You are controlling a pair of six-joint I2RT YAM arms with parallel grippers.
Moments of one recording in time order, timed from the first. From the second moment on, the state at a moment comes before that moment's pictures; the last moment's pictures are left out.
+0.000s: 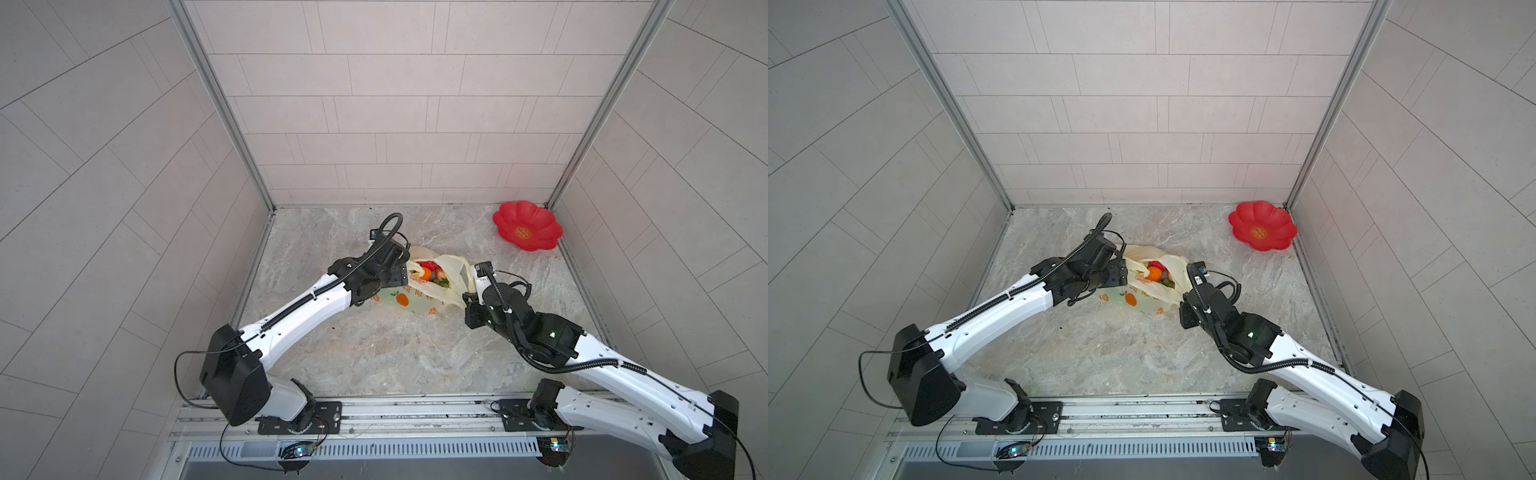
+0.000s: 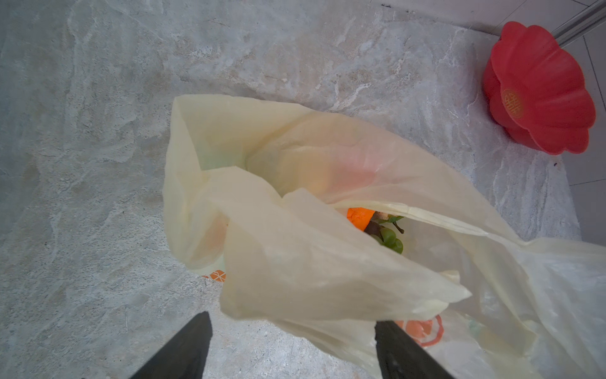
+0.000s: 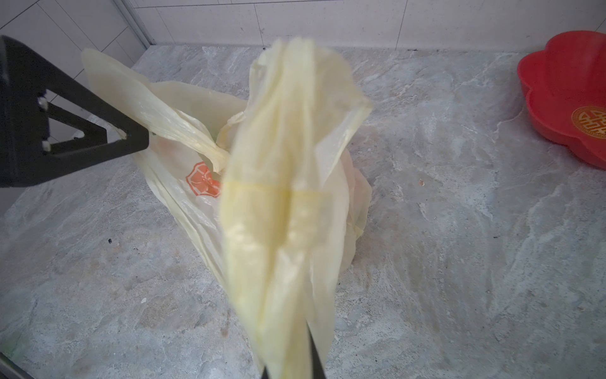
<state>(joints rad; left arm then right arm) -0.71 1.44 1.22 -0.68 -0.23 -0.69 0.83 0.89 0.78 -0.53 0.35 0.46</state>
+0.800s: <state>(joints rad) -0.38 1.38 0.80 -0.42 -0.05 -0.80 0.78 0.93 0.68 -0.43 0.35 0.50</state>
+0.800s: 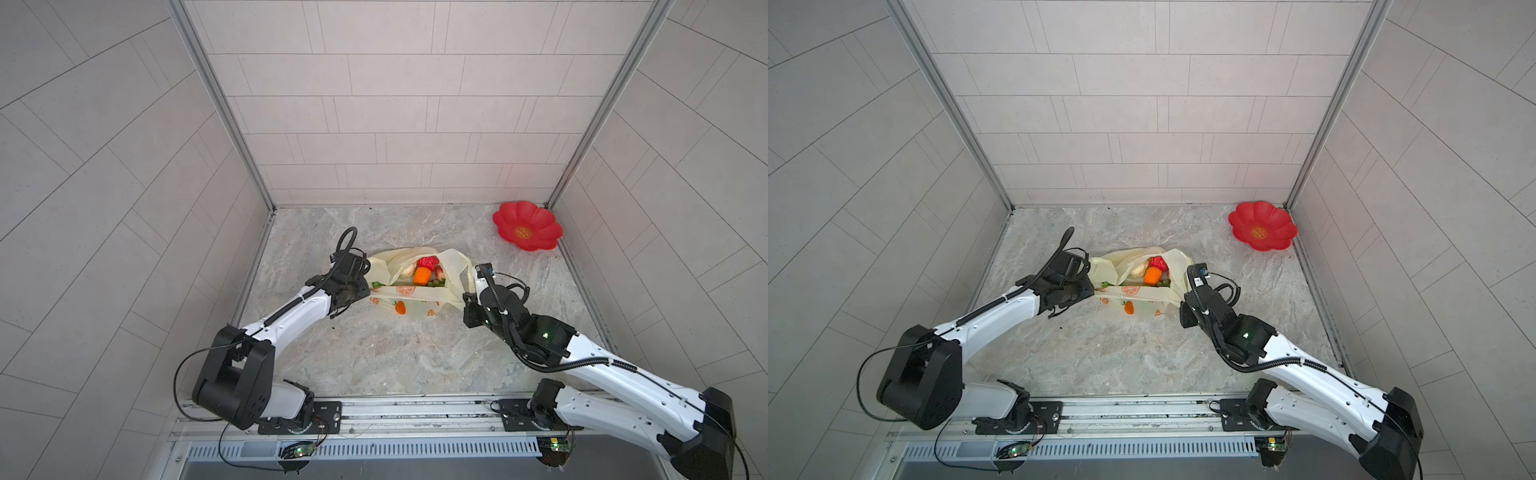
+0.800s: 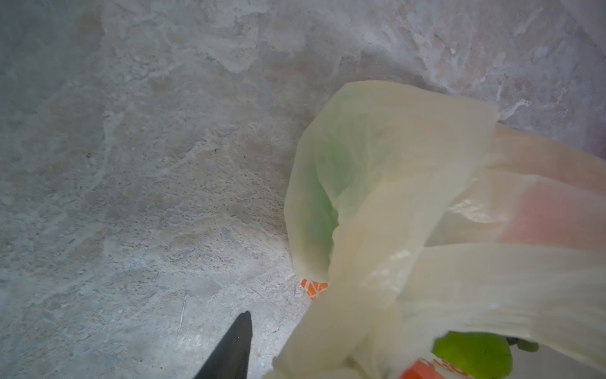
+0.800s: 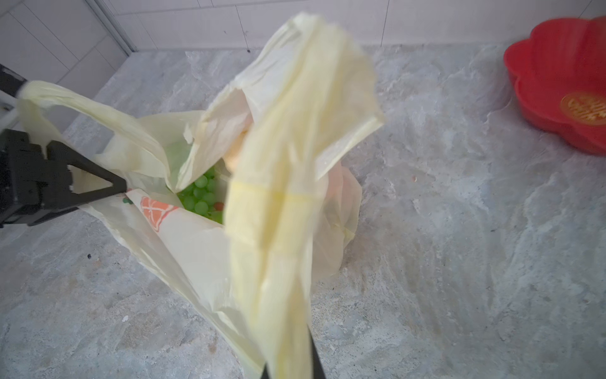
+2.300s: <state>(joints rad) -0.84 1.52 1.18 -0.78 -0.43 -0.41 0.70 0.98 0.66 -0.41 0.26 0.56</state>
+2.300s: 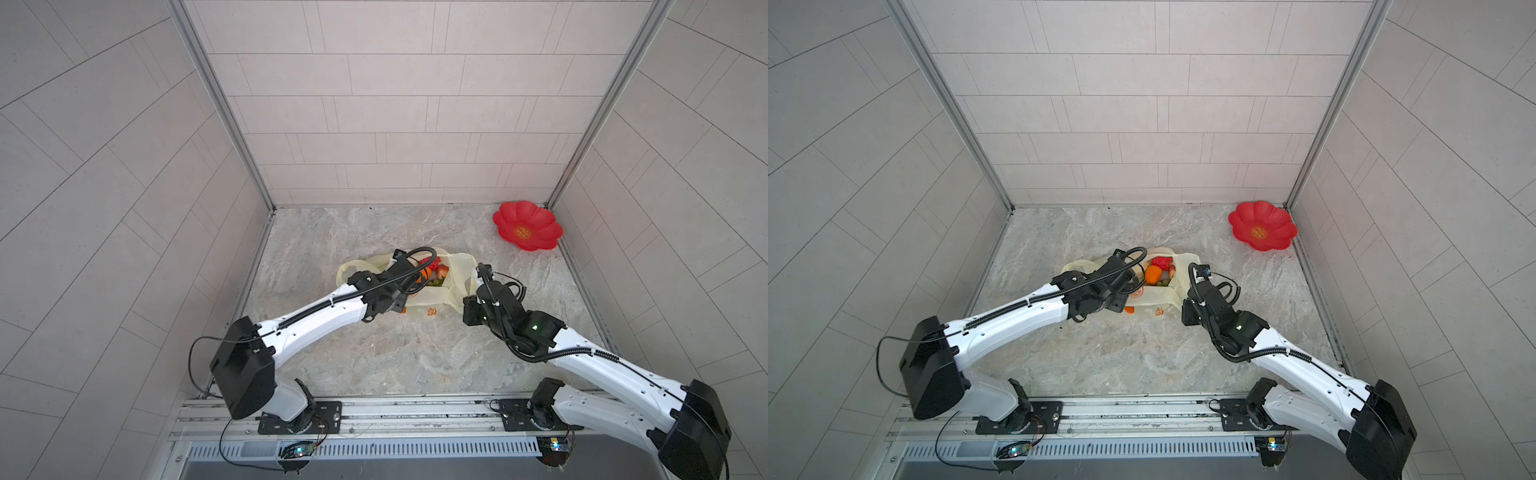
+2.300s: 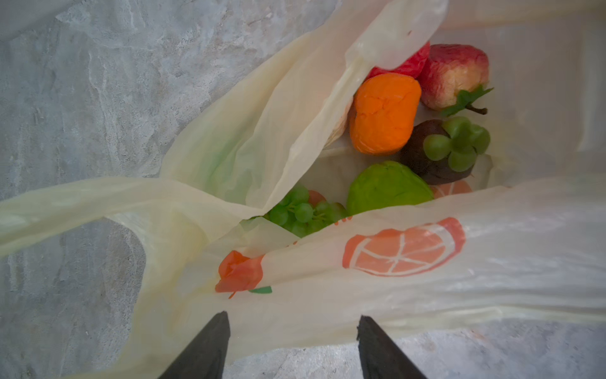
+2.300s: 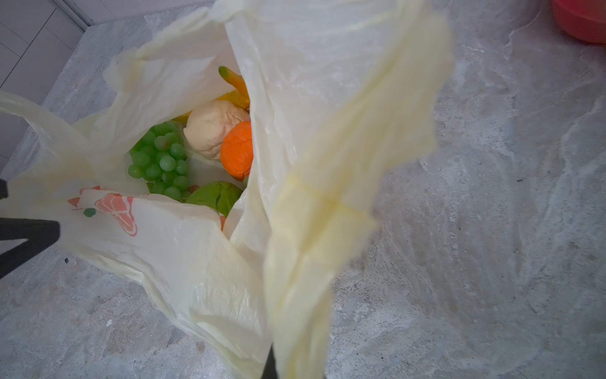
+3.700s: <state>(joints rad) -0.64 1.81 1.34 -0.68 -0.51 -0.52 0.72 0.90 0.65 -0.46 0.29 0.54</state>
